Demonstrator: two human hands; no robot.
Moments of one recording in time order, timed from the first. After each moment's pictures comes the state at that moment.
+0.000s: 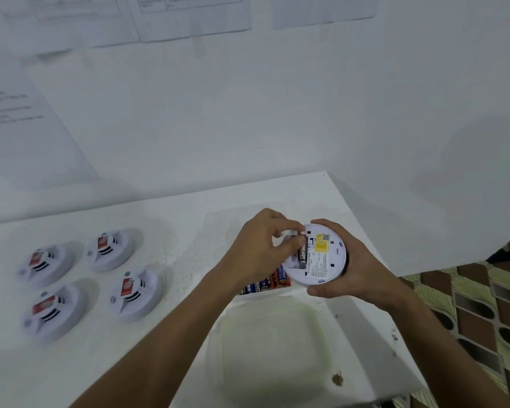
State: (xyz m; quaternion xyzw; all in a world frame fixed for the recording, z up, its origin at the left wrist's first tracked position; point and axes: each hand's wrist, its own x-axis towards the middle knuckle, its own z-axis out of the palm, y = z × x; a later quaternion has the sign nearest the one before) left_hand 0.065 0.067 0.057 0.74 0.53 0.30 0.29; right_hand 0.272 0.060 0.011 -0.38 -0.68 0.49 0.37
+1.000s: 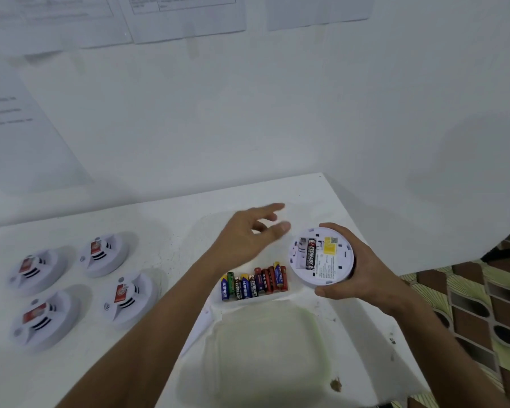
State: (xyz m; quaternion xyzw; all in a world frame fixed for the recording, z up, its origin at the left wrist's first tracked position) left_hand 0.045 0.098 0.048 0.68 0.51 0.34 0.41; right_hand 0.288 0.060 0.008 -0.41 -0.67 0.50 0.37
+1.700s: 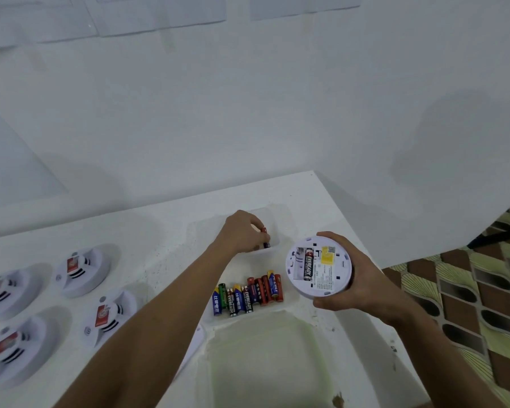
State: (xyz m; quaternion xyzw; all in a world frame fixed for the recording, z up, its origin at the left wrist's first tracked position) left_hand 0.055 0.178 0.004 0.64 0.66 0.17 0.37; right_hand 0.292 0.066 -0.002 -0.45 -0.65 0.50 0.35
